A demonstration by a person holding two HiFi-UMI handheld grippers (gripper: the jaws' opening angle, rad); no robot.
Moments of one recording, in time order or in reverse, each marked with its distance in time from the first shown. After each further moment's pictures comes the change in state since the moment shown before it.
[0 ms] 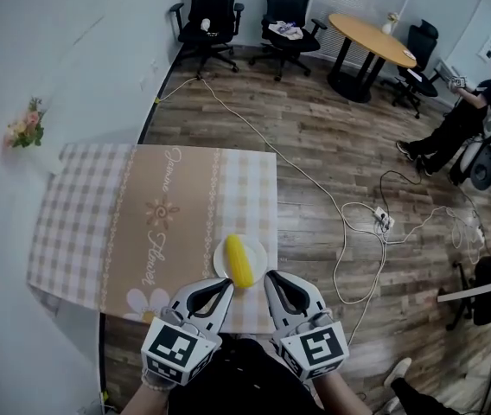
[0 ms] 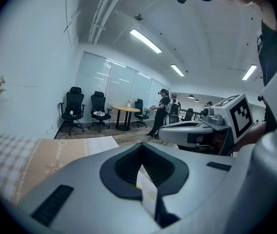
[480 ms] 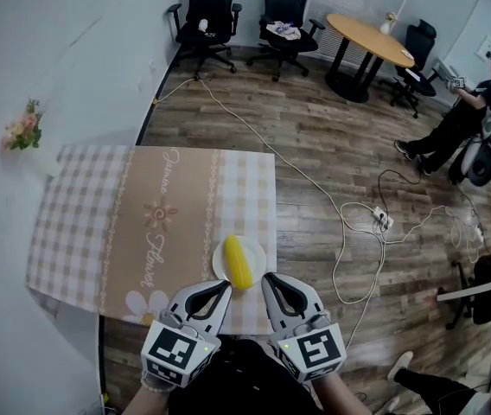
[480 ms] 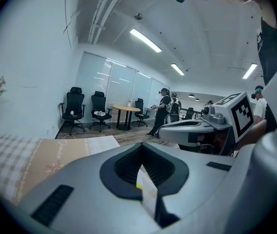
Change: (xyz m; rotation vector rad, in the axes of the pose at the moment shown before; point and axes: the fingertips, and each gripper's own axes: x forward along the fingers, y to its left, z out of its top) left arm -0.001 0.003 -0.001 0.009 0.001 0.018; right arm 0.002 0.004 0.002 -0.017 -0.002 0.005
